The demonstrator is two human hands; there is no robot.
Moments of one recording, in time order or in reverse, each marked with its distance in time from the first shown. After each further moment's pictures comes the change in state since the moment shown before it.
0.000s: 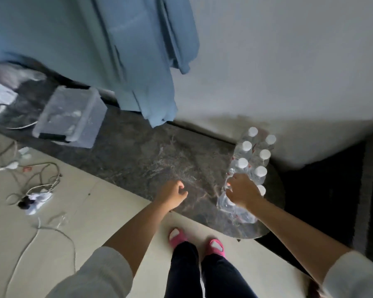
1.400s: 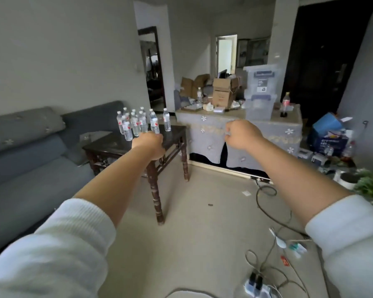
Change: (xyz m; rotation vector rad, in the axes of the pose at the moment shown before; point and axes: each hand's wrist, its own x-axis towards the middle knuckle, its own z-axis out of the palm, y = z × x) left_hand -0.538 -0.733 -0.367 -0.126 0.929 -1.441; right_hand -0.166 -1.103 -0.113 -0.276 0.428 -1.620
